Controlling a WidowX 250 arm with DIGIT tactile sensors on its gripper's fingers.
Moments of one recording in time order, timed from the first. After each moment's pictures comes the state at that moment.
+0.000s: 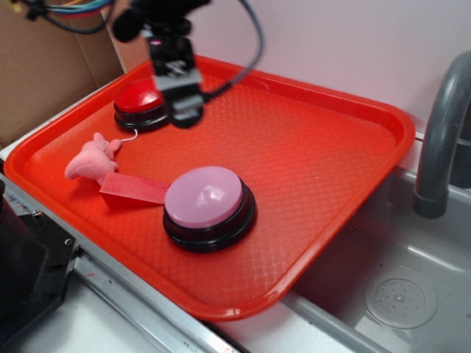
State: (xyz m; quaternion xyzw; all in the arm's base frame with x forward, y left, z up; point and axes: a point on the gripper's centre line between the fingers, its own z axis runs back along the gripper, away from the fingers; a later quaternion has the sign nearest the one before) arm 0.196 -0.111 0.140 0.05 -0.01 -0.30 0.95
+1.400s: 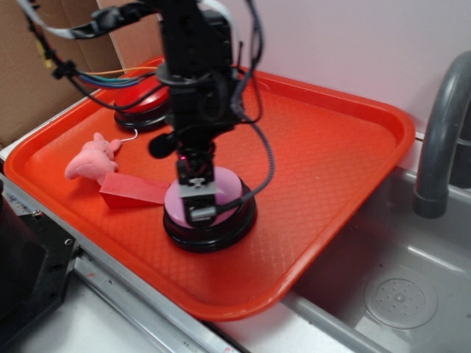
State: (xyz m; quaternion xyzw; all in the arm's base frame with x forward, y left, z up) arm 0.187 -0.108 0.053 0.01 0.05 -0.31 0.95
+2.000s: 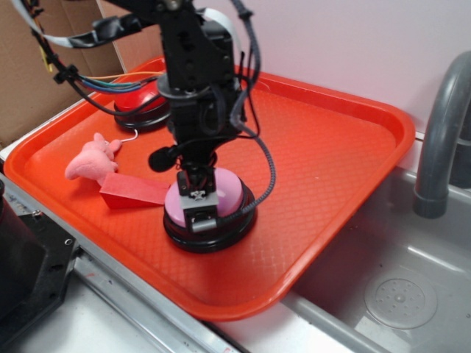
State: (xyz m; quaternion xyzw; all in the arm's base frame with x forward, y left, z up) arm 0.175 -0.109 0.048 0.03 0.02 -0.32 0.95
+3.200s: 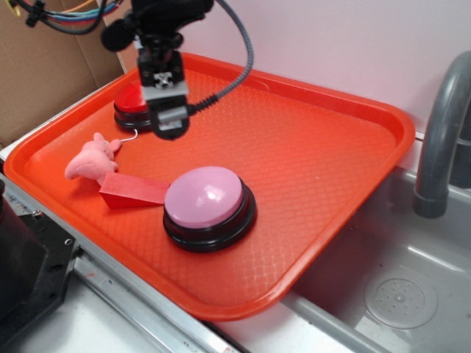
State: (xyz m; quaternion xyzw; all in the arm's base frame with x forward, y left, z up) arm 0.176 -0.094 0.145 0.03 0.03 -0.27 0.96
